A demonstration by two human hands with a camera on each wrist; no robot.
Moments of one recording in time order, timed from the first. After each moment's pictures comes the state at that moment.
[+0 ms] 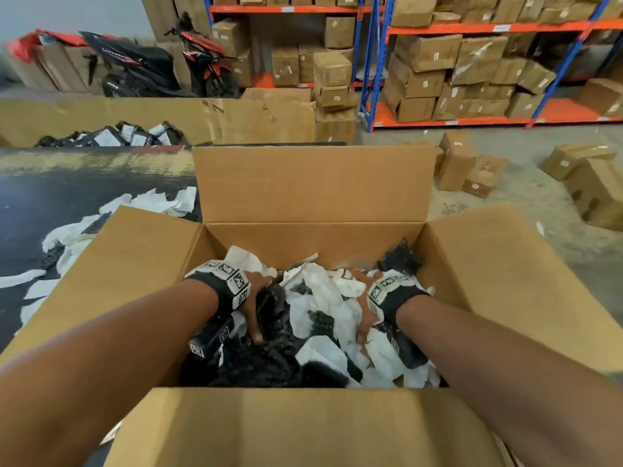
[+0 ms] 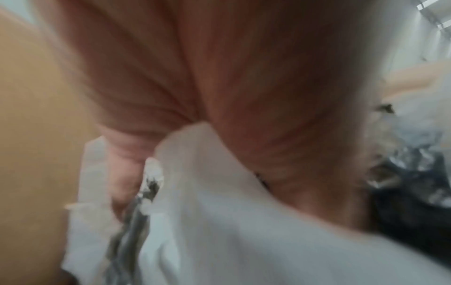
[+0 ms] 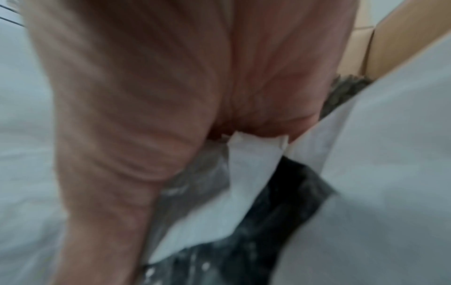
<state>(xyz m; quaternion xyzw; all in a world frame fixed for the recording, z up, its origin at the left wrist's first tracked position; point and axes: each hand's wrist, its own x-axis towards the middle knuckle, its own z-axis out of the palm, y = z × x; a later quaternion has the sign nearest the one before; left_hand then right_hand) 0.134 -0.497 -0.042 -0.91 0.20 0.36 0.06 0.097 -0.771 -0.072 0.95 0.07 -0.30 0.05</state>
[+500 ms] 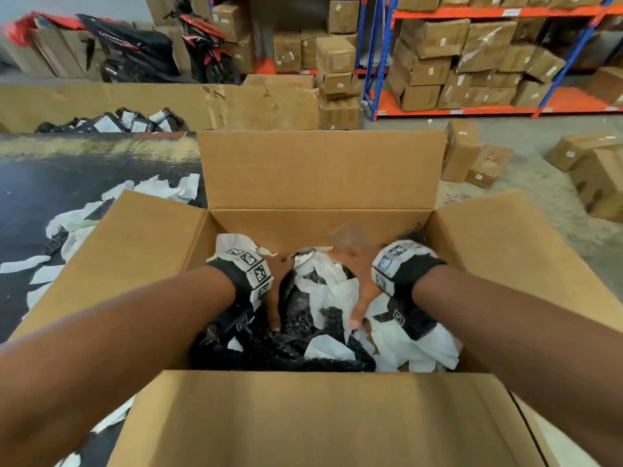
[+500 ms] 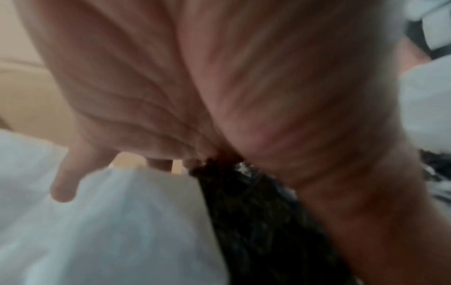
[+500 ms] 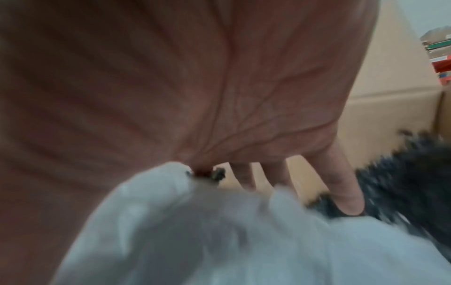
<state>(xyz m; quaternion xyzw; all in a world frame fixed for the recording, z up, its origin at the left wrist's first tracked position) 0.127 -0.519 -0.035 -0.90 0.26 0.34 0.10 0.093 -0.750 -0.015 0.93 0.17 -0.33 0.01</state>
